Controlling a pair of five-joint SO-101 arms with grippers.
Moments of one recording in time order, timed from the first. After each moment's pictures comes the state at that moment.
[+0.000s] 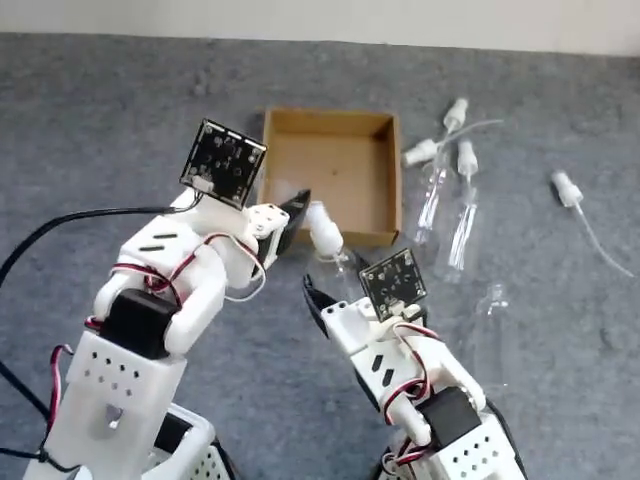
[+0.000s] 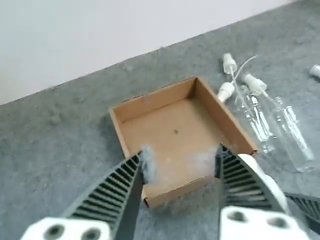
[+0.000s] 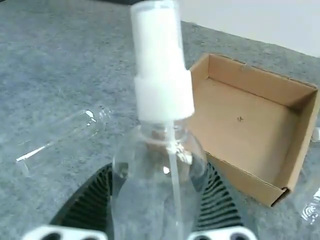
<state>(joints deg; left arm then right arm) 18.4 -52.4 37.1 51.6 0.2 -34.0 -92.7 82.2 37.1 1.2</state>
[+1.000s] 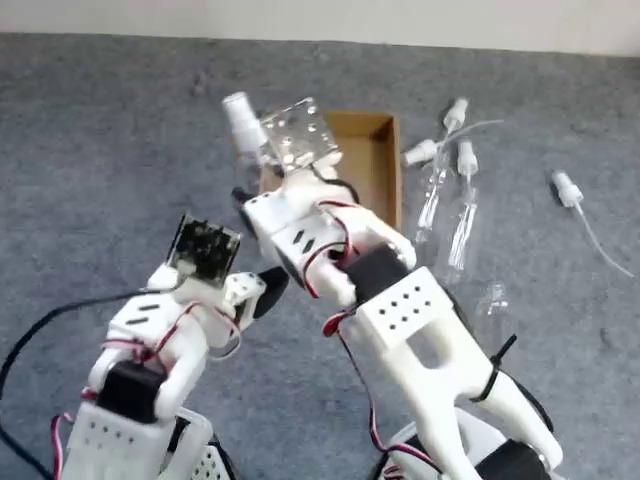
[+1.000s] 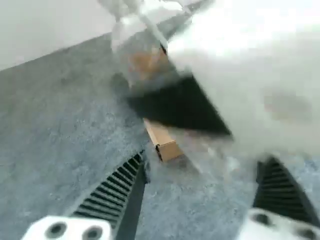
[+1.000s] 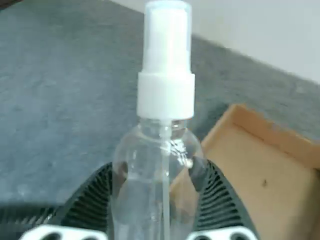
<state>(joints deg) 13.0 -79.7 66.6 50.3 -2.5 -39.4 -29.0 26.9 38.9 1.2</state>
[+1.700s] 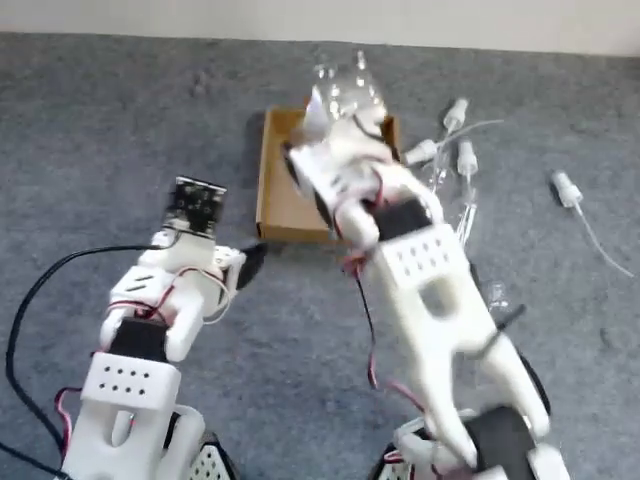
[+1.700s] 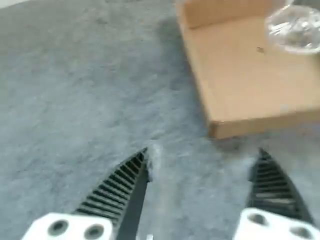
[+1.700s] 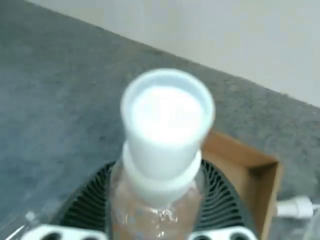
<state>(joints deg) 0.2 -62.4 69.1 38.2 -2.9 -26.7 -12.0 12.5 33.5 4.8</state>
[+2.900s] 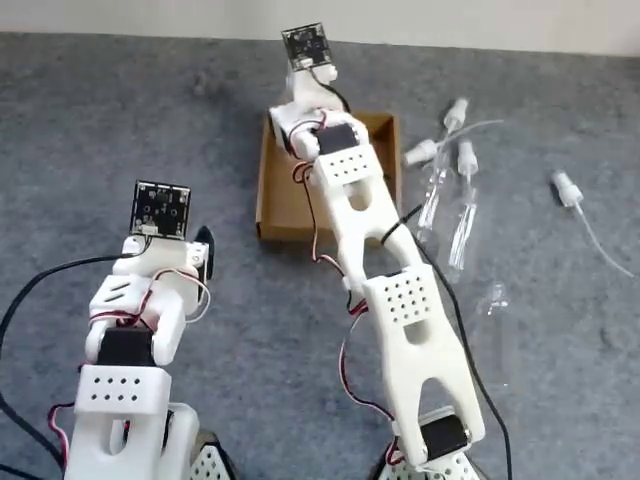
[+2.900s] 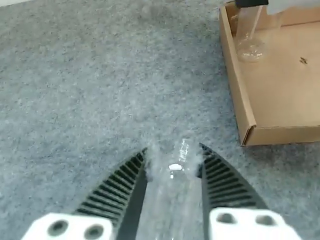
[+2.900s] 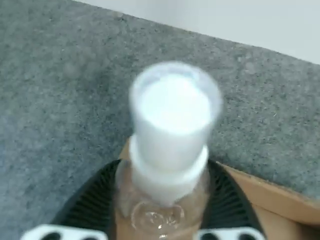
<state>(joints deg) -5.8 -65.5 72.7 35.2 -2.9 -24.4 61.1 -65.9 47.0 0.1</state>
